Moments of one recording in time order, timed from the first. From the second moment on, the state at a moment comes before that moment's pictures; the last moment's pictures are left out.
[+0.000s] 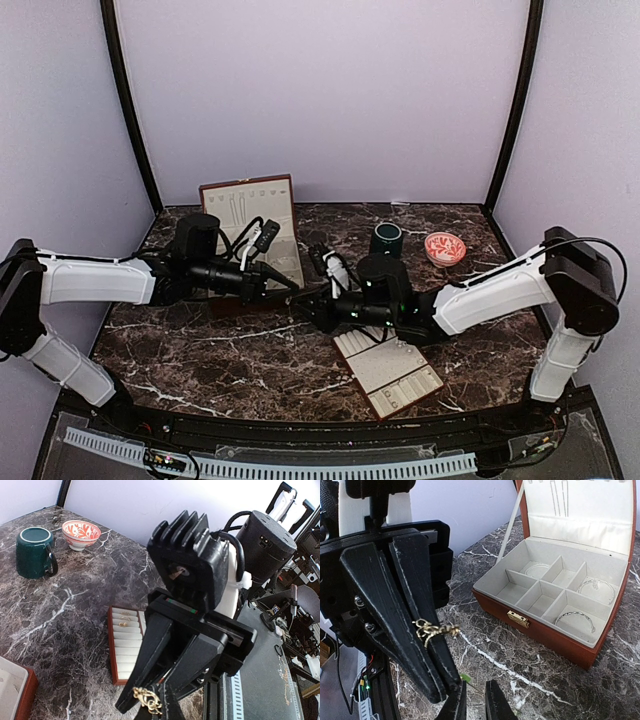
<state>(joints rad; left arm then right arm) -0.67 1.44 0.77 0.26 0.81 -0.19 1.09 1.75 0.89 0.57 -0.11 0.40</state>
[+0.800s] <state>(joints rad) -0.67 1.44 0.77 0.26 0.81 -0.19 1.09 1.80 0.91 0.65 -0.13 0.41</state>
